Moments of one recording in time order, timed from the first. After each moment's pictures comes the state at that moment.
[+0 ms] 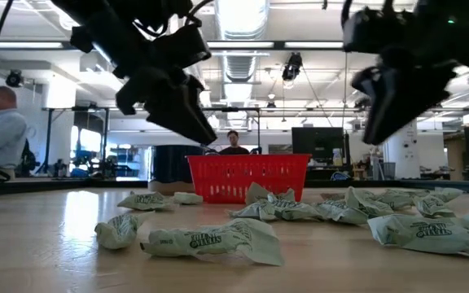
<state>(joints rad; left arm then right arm) -0.13 1.56 0.86 -0.05 -0.22 0.15 0.41 1.47 0.86 -0.55 0.33 0.38</state>
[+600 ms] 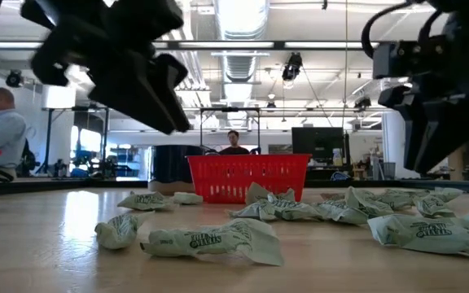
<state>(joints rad) -0.33 1.52 0.86 -0.13 -0.21 0.05 0.47 1.47 0.78 -0.65 0.33 0.48</state>
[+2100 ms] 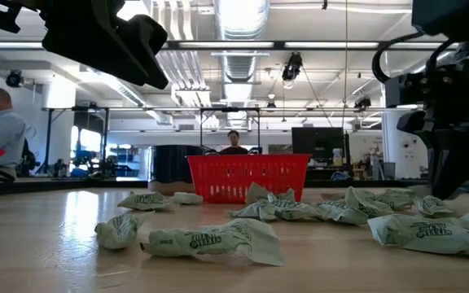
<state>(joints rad) -0.45 1.41 0.86 -0.17 -0.28 0.00 0.47 1.47 0.66 -0.55 0.27 0.61</state>
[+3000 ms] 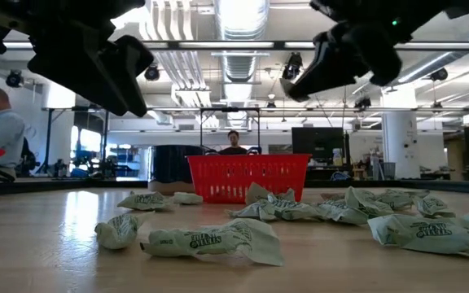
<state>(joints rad) -0.45 1.41 0.85 -0.31 -0.30 -0.13 0.30 1.43 0.78 -0.03 0.55 -0.11</state>
